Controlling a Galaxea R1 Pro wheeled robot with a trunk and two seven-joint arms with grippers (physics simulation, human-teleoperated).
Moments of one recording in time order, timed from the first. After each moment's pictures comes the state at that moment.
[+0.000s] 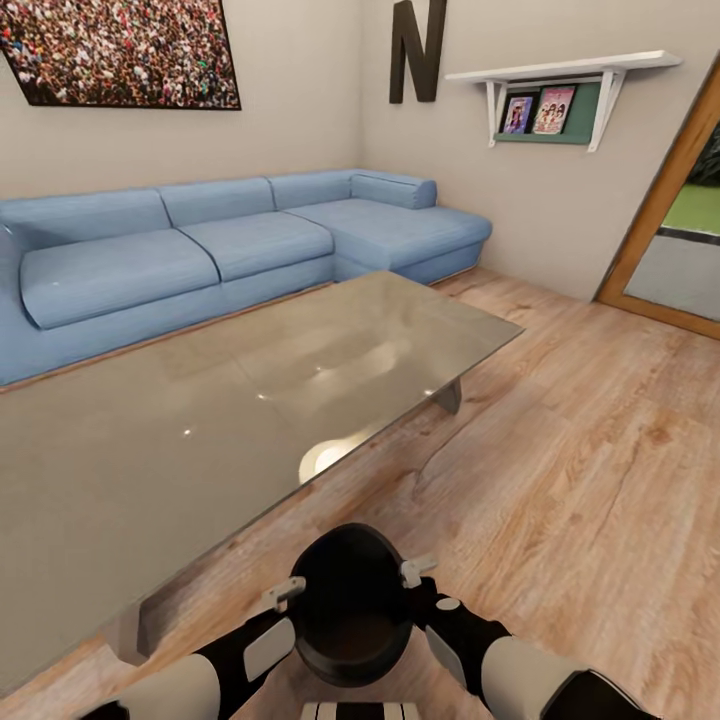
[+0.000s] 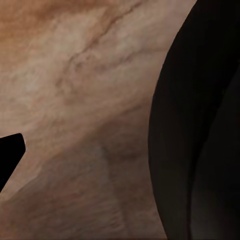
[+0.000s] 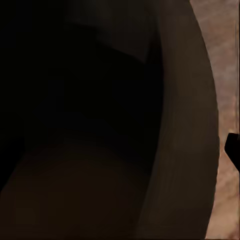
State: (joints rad) left arm -0.67 -0.07 -1.07 -0.30 1.46 0.05 0.48; right arm -0.73 0.16 0.53 -0.07 -0.31 -0.08 0.09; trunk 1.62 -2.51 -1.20
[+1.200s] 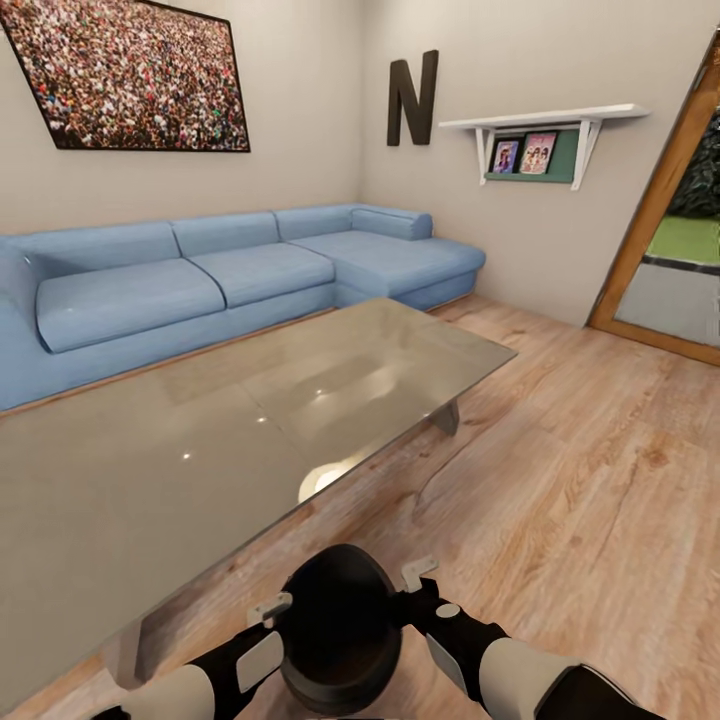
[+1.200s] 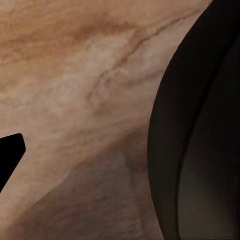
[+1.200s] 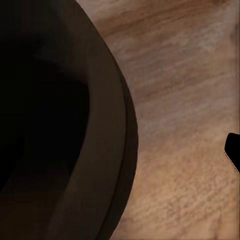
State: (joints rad) left arm -0.66 -0.07 -1.08 -0.21 1.49 0.05 0.47; right arm -0.74 0.17 0.56 -0.01 -0.28 -0.13 0.07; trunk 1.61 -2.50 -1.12
